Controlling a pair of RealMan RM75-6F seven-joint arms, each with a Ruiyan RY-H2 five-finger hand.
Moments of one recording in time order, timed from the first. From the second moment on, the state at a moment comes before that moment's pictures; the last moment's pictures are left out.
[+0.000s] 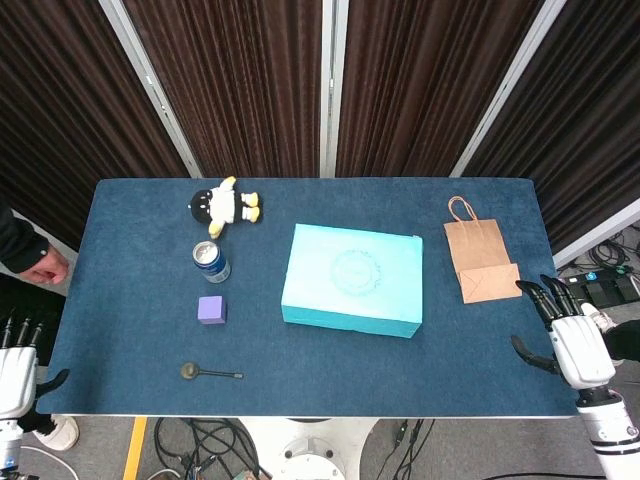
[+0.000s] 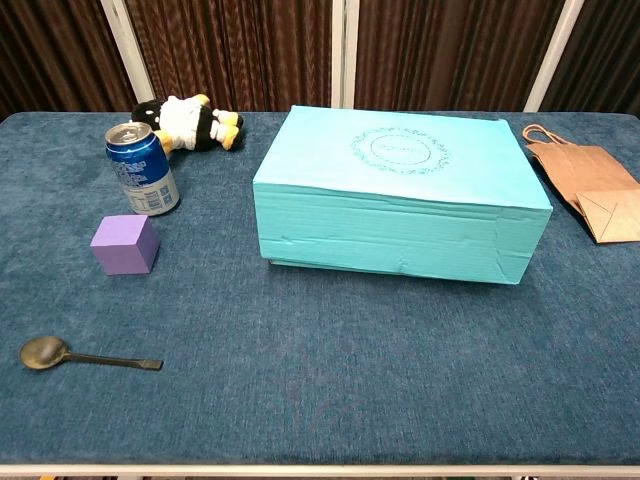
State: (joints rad) left arm 0.02 -1.24 -0.04 -1.53 1.47 1.58 0.24; right arm 0.17 -1.10 0.04 -1.57 -1.62 1.48 0.25
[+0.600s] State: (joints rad) left arm 0.01 -1.22 -0.02 -1.59 1.46 1.53 0.17; right arm 0.30 -1.16 0.08 -1.43 -1.59 1.28 0.16
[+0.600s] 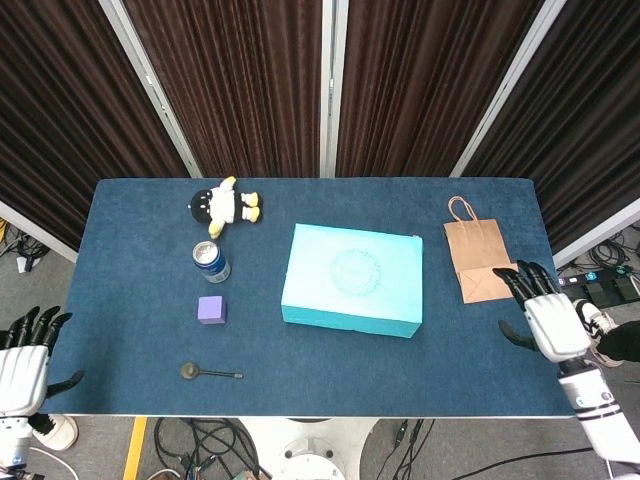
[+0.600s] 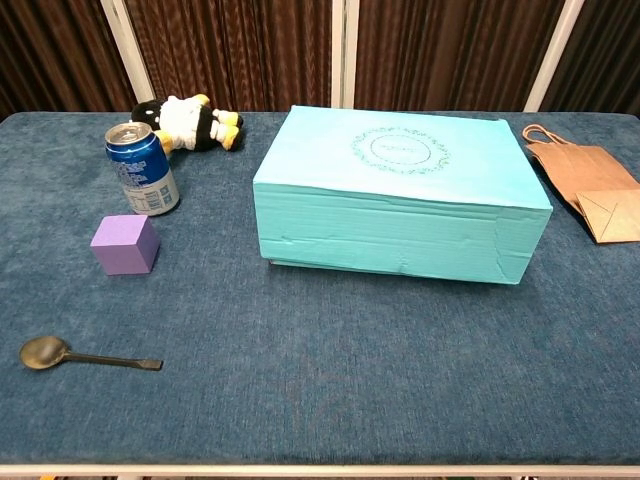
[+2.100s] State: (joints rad) left arm 0.02 -1.21 -0.02 -1.61 1.42 1.51 0.17; right arm 0.68 -1.91 -0.03 -0.25 -1.74 1.37 0.43
